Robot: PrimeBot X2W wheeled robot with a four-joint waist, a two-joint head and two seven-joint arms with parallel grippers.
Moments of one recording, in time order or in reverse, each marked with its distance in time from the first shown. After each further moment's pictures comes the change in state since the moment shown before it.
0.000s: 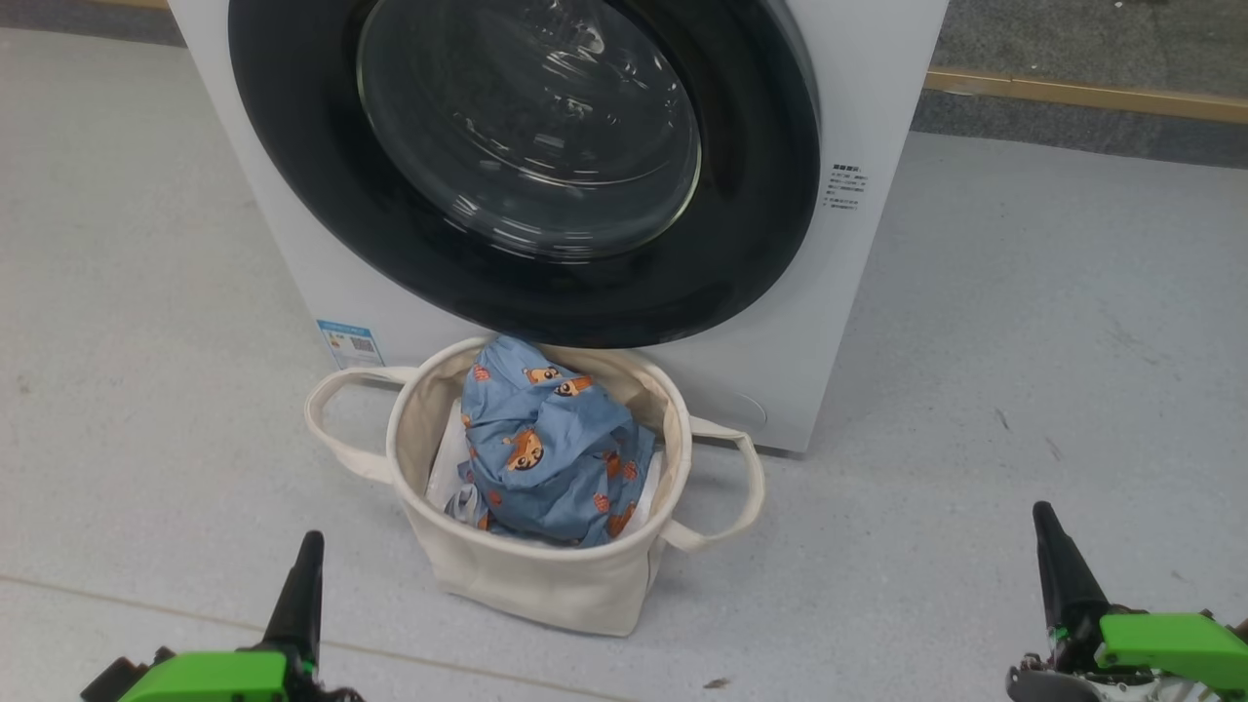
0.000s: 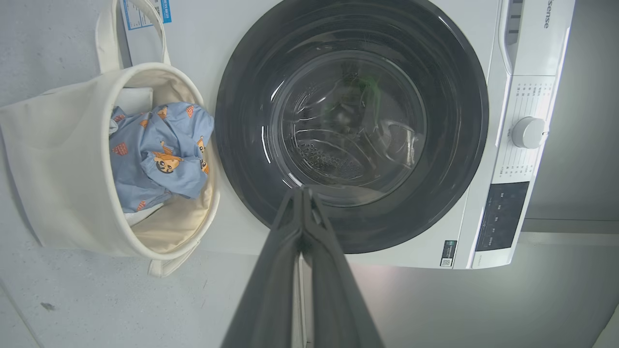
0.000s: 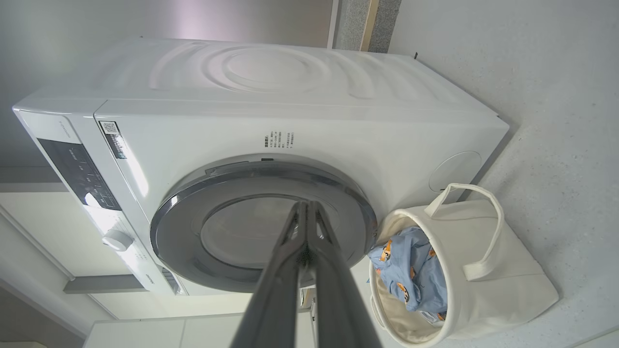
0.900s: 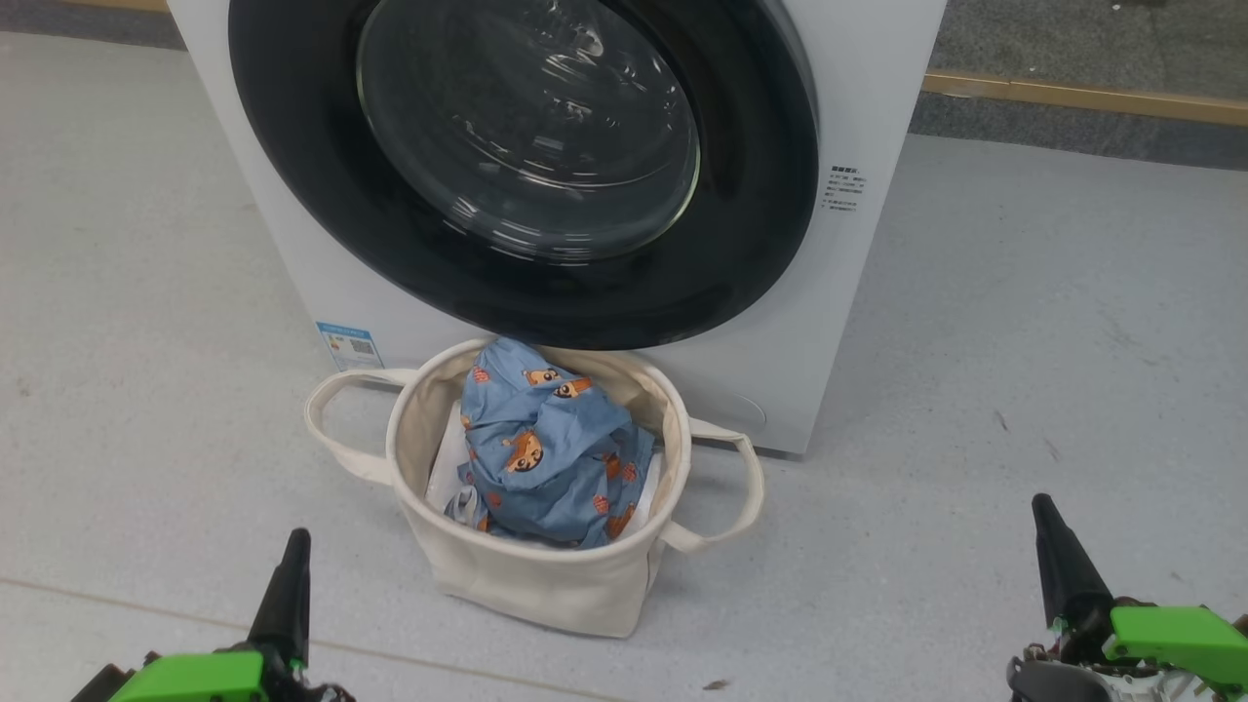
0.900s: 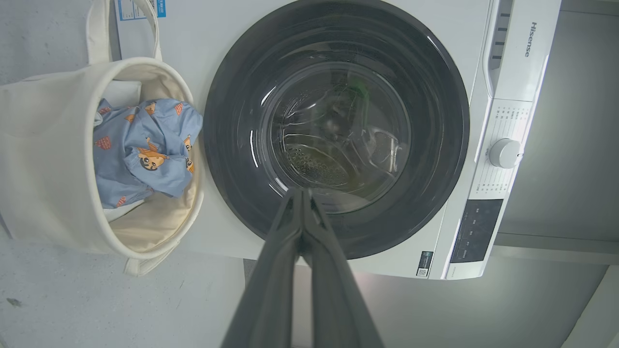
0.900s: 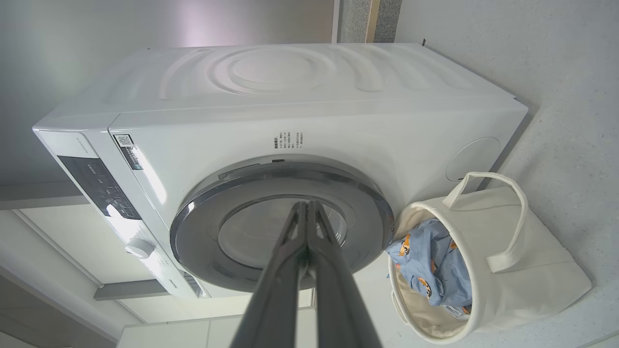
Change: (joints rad) left arm 0.000 -0.001 0.032 -0.005 -0.091 -0.012 0.028; right arm -0.017 -0.004 -0.006 0.012 0.092 0.000 0.030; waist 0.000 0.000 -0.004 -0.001
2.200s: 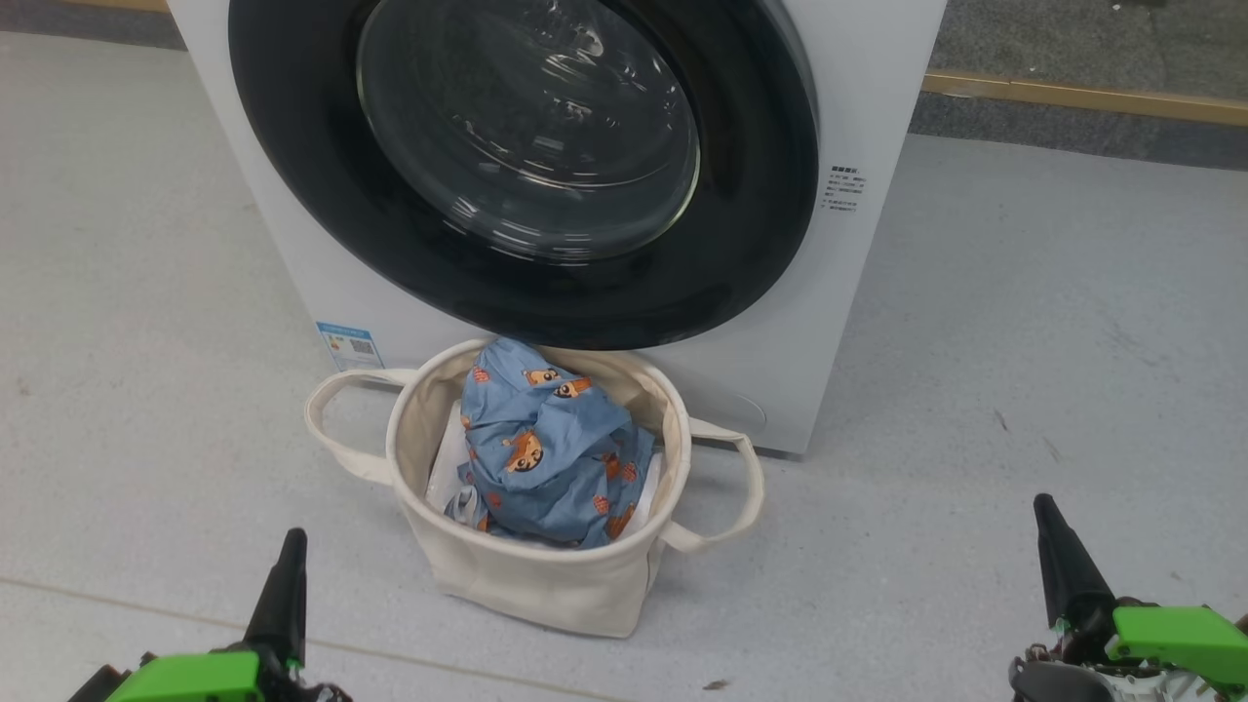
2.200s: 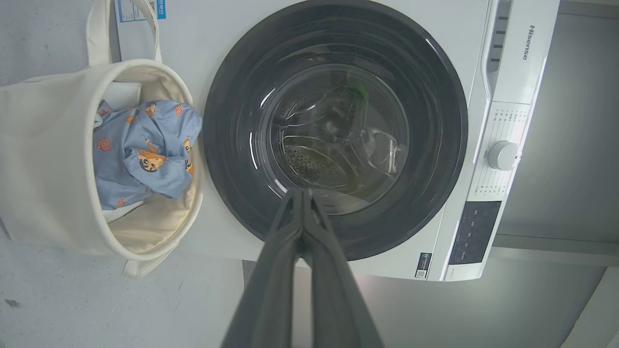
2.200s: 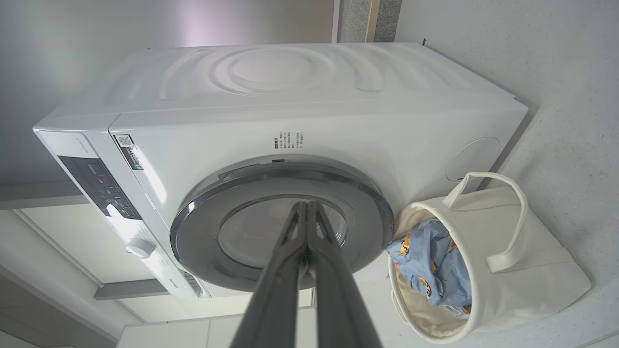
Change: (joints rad) left arm 0.000 -0.004 0.013 0.000 0.002 0.000 0.009; right arm 0.000 0.001 -0.007 0.000 -0.001 0.000 0.009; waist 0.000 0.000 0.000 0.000
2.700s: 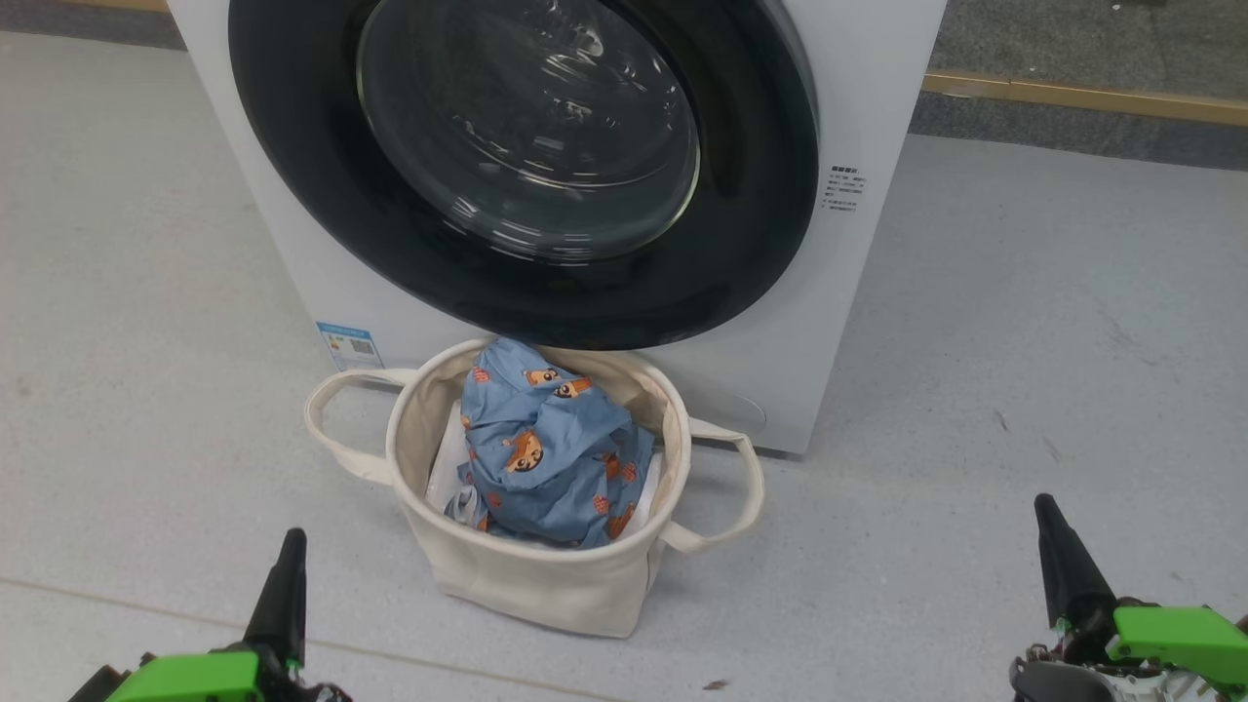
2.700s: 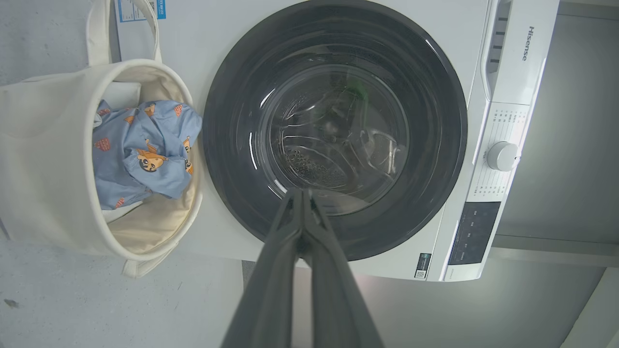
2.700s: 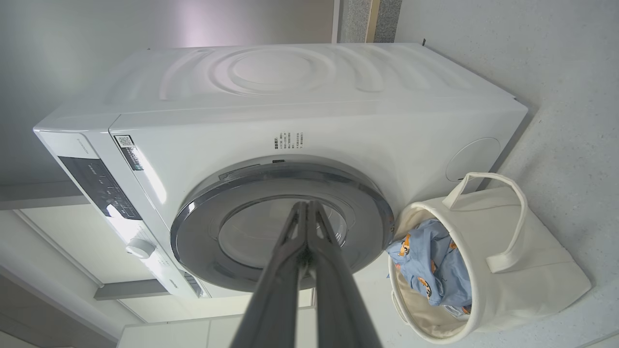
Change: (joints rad) left arm 0.000 -0.002 0.003 0.000 0.000 0.000 0.001; right arm 0.000 0.000 -0.002 0.000 0.000 0.000 0.001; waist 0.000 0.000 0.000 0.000
